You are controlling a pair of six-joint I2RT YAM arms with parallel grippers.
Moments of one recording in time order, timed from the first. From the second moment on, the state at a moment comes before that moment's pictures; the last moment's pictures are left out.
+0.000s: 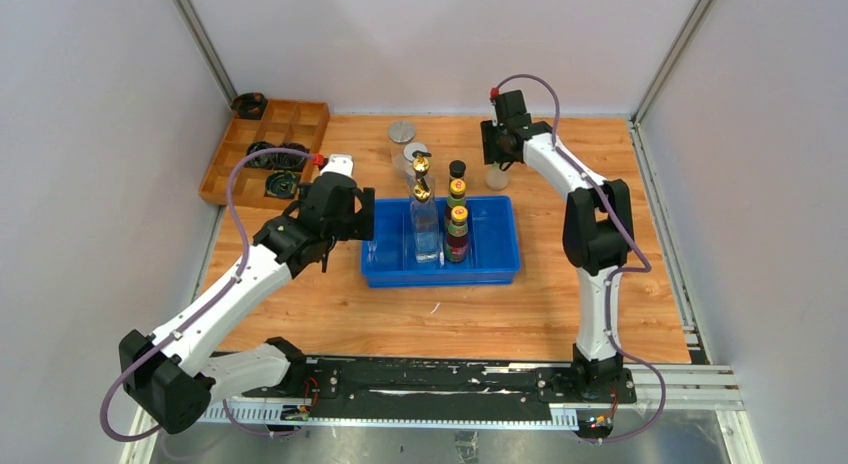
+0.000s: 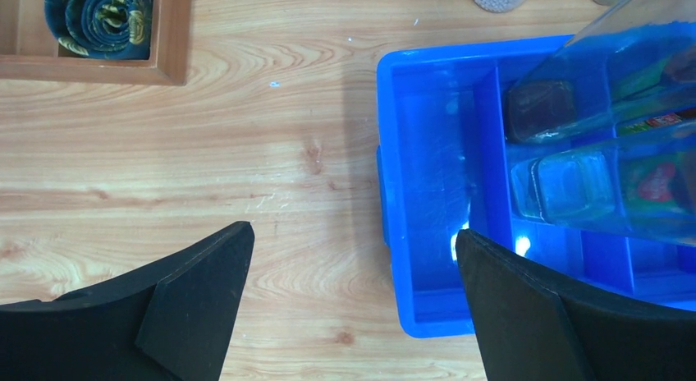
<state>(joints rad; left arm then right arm) -0.58 1.10 1.00 -0.62 -0.44 -0.32 0.32 2.14 1.85 -0.51 0.12 0.09</state>
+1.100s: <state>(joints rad) -0.58 0.99 0.96 -0.64 -0.41 -0.35 0.32 1.38 1.25 -0.63 0.22 0.11</state>
